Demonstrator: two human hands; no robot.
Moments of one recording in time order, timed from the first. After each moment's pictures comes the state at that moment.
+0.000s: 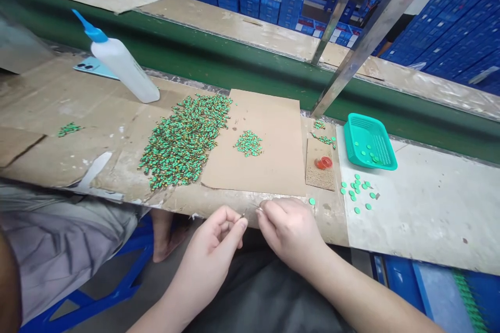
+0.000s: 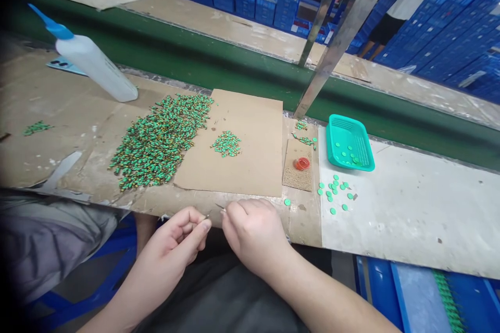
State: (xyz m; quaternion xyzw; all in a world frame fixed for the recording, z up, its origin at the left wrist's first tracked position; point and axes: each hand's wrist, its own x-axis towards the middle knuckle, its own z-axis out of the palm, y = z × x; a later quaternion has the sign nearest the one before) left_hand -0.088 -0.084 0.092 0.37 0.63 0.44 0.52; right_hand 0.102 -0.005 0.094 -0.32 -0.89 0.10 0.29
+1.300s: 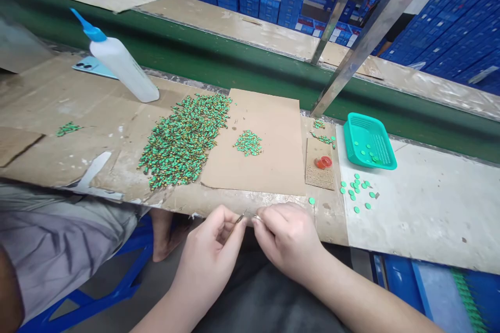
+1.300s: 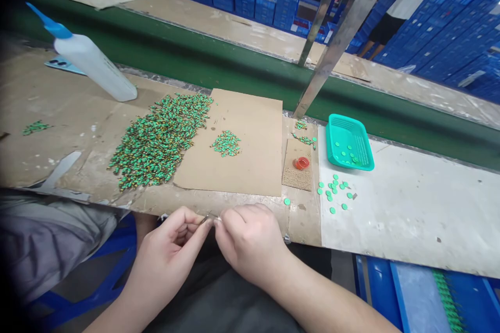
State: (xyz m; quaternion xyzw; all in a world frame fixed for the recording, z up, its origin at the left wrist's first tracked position) left_hand -0.086 -0.090 0.082 0.47 0.69 0.44 0.35; right_hand 0.100 -0.011 0.093 -0.32 -0.89 0.11 0.31
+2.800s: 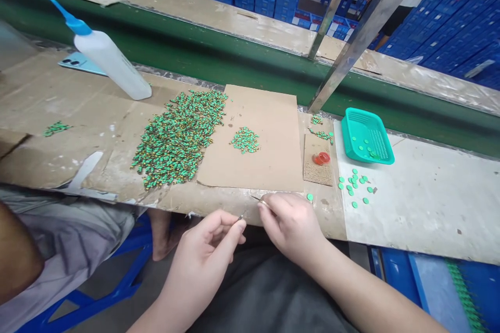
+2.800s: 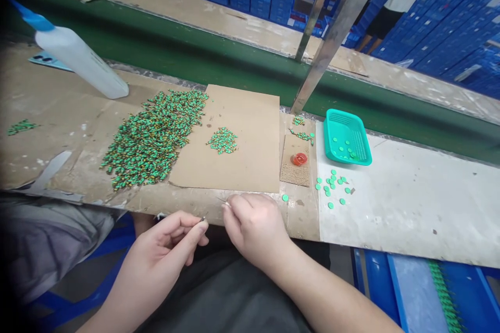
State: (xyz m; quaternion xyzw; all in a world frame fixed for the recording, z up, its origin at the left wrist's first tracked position) left_hand -0.087 -0.090 0.097 0.42 0.66 0.43 0.46; right_hand 0.107 -0.003 0.095 -0.35 -0.87 0.14 0.31
